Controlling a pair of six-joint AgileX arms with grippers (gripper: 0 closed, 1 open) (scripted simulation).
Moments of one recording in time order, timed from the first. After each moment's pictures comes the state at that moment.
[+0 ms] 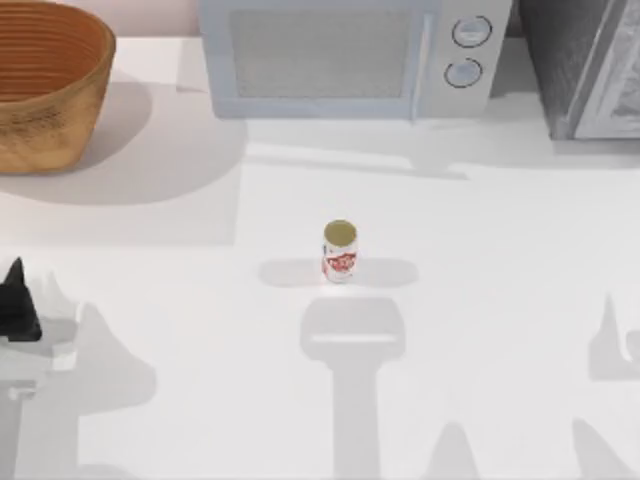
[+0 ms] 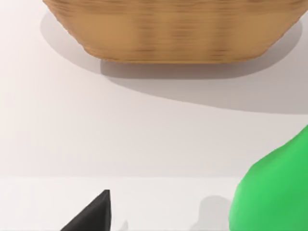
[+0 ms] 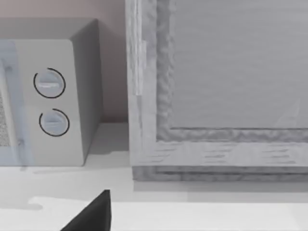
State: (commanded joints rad) left arm 0.29 1.85 0.13 1.40 0.31 0.11; right arm 0.00 0.00 0.00 0.00 0.00 0.00
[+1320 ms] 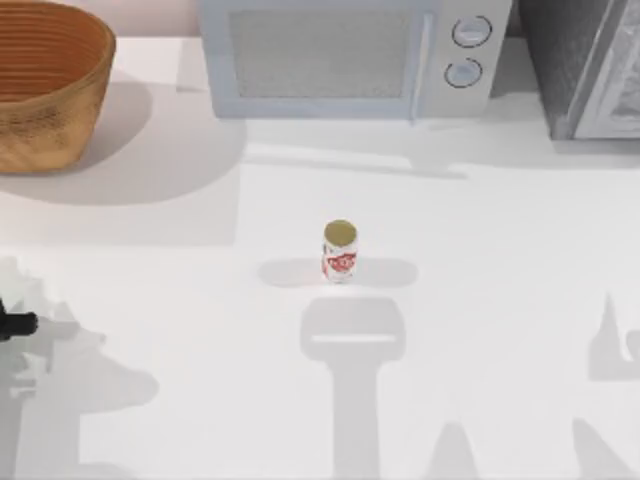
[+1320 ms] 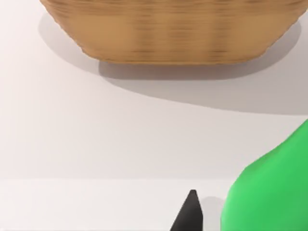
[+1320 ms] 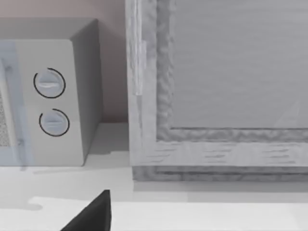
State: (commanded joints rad) left arm 0.29 1.85 0.13 1.40 0.31 0.11; right arm 0.00 0.00 0.00 0.00 0.00 0.00
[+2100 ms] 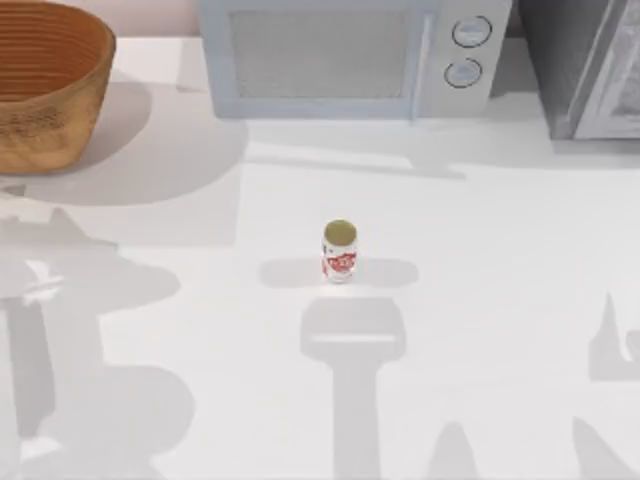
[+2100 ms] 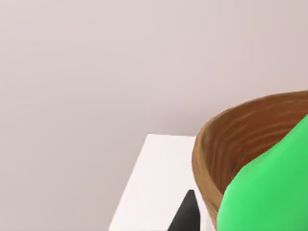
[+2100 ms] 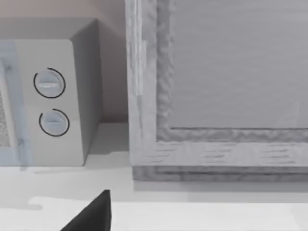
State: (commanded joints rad) left arm 0.41 1.65 0.71 0.79 0.19 0.13; right arm 0.00 0.00 0.00 0.00 0.00 0.00
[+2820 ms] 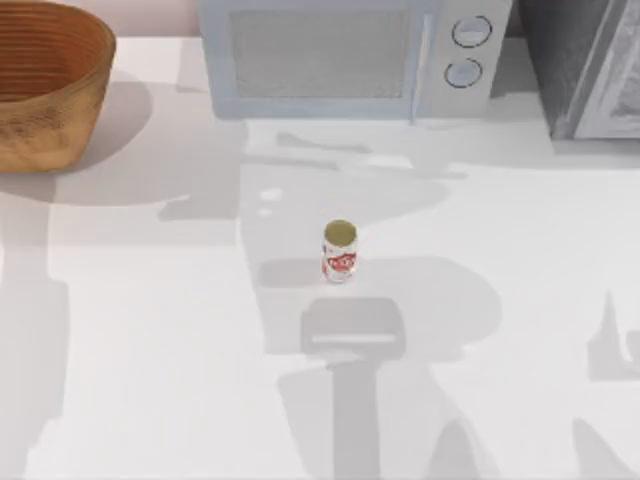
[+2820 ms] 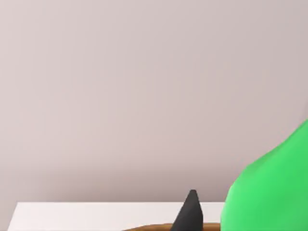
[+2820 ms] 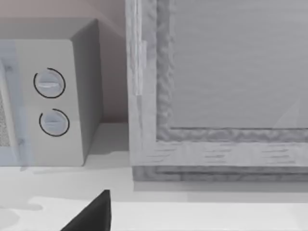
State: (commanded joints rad) left arm 0.17 1.67 1.37 -0.02 0.19 0.08; right arm 0.00 0.00 0.00 0.00 0.00 0.00
